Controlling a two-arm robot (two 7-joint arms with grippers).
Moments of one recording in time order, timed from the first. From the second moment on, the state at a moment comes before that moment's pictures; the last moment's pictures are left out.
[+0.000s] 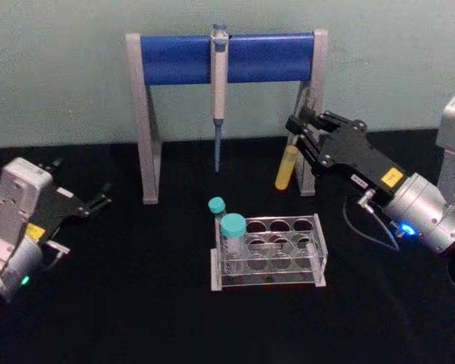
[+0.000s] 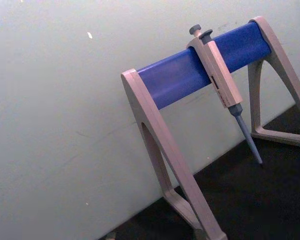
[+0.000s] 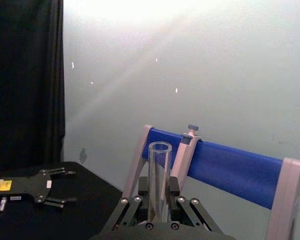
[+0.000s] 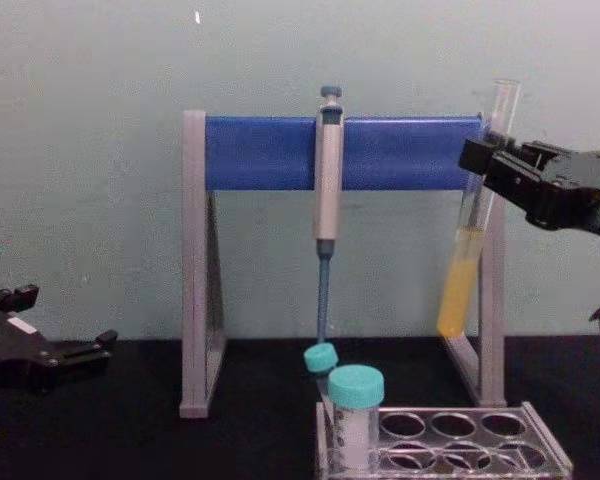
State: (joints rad) left arm -0.20 0.60 0.45 -1.41 -0.25 -0.12 0.03; right arm 0.27 0.42 -0.33 -1.46 0.52 -0.25 0.57
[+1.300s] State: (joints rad) left arm -0.20 0.60 0.45 -1.41 -0.25 -0.12 0.03; right arm 0.25 0.61 -0.33 -1.54 0.48 -0.19 0.60
